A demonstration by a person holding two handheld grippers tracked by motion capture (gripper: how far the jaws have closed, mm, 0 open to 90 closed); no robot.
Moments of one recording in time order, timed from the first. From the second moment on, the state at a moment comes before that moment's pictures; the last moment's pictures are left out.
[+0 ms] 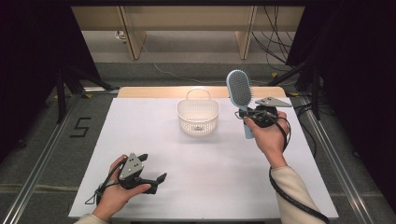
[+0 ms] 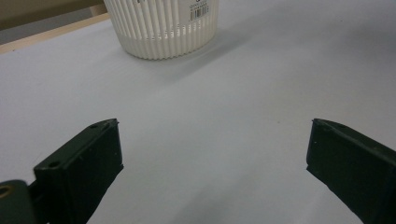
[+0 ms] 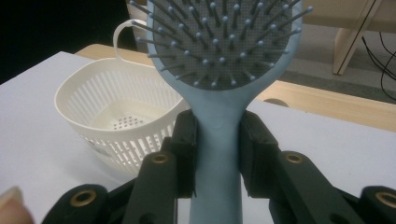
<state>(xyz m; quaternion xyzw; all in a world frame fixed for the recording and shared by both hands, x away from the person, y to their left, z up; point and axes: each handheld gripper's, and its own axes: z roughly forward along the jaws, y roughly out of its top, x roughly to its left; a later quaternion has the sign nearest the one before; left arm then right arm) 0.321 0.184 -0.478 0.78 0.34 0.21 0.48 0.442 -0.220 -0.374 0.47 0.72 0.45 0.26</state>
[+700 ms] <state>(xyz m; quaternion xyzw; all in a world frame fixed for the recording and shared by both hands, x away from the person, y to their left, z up) 0.321 0.184 -0.478 0.78 0.34 0.21 0.48 0.445 -0.214 -0.372 0.46 0.72 0.45 0.26</state>
